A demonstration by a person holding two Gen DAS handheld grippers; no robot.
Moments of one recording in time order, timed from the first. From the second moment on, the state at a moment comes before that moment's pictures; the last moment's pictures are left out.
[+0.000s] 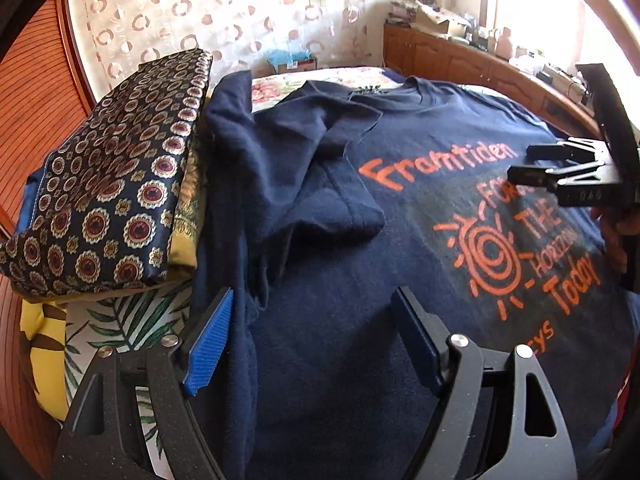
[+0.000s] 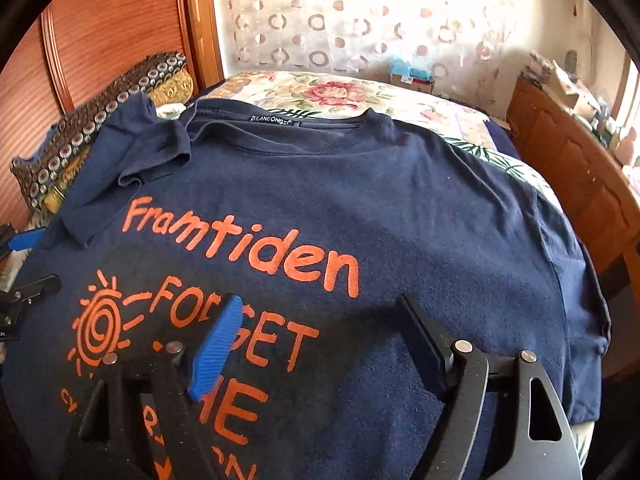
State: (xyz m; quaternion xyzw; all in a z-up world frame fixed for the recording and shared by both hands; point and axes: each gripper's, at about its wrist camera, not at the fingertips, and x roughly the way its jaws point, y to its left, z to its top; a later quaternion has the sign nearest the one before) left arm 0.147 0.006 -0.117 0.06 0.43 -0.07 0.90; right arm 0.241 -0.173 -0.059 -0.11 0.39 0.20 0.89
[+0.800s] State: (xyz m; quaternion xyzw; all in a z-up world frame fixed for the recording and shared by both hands) left arm 0.157 0.002 -0.125 0.05 0.45 -0.09 0.89; right arm 0.232 -0.224 -0.038 -0.08 0.37 0.19 0.90
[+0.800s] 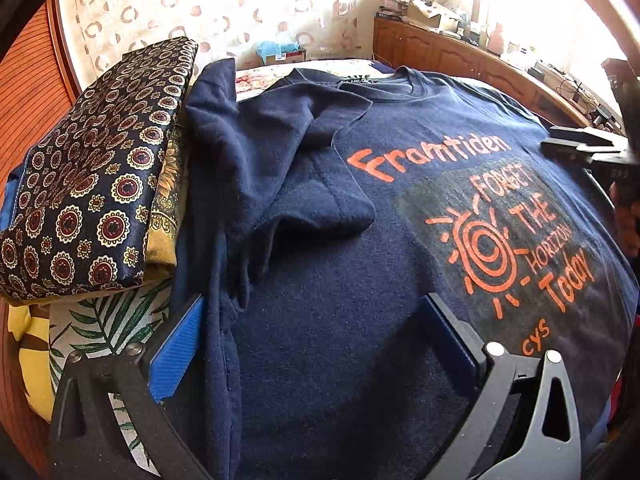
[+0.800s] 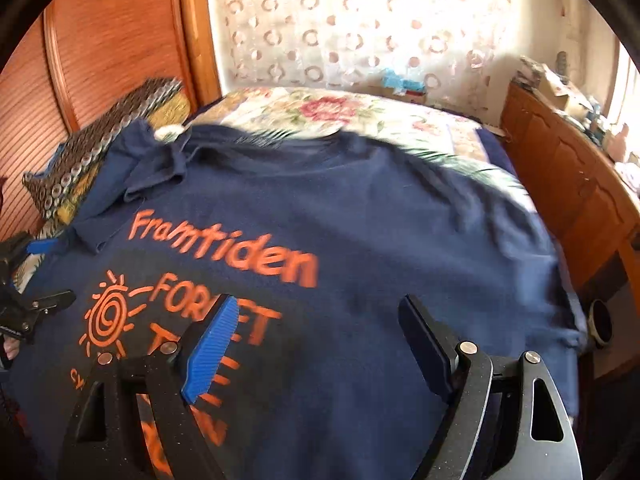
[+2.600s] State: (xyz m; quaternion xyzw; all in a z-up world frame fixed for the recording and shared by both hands) left arm 0.157 0.002 -0.125 0.05 0.45 -0.09 0.89; right arm 0.246 -0.238 0.024 -0.11 0.32 0.21 0.92
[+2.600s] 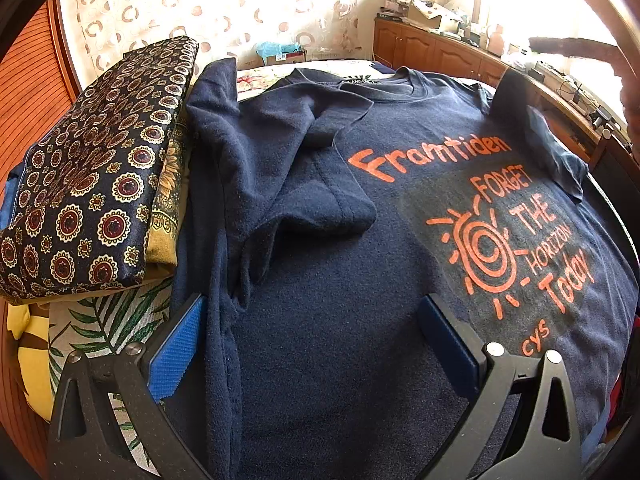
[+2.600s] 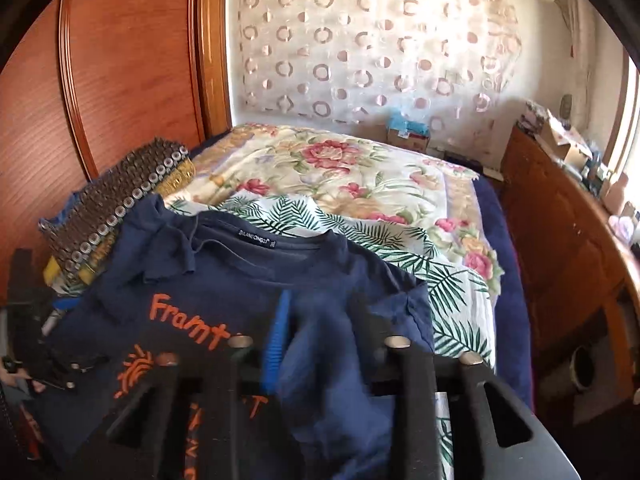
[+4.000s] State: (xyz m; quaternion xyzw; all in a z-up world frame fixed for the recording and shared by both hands) left arm 0.156 0.002 -0.126 0.05 0.45 -0.09 0.89; right arm 0.178 -0.237 -0.064 -0.15 0.37 0.22 0.89
